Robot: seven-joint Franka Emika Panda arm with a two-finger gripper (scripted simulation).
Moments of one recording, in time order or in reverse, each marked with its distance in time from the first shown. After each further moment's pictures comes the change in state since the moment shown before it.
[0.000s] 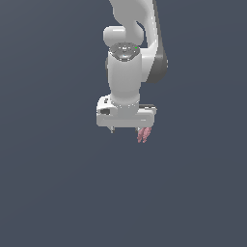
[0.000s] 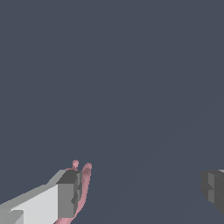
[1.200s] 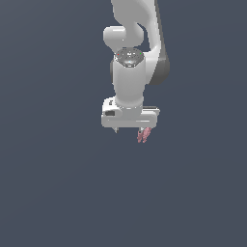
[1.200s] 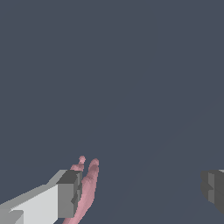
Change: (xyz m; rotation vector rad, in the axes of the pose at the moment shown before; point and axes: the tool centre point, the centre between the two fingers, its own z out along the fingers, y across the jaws) arm -0.011 -0.014 0.014 0.010 -0.023 0.017
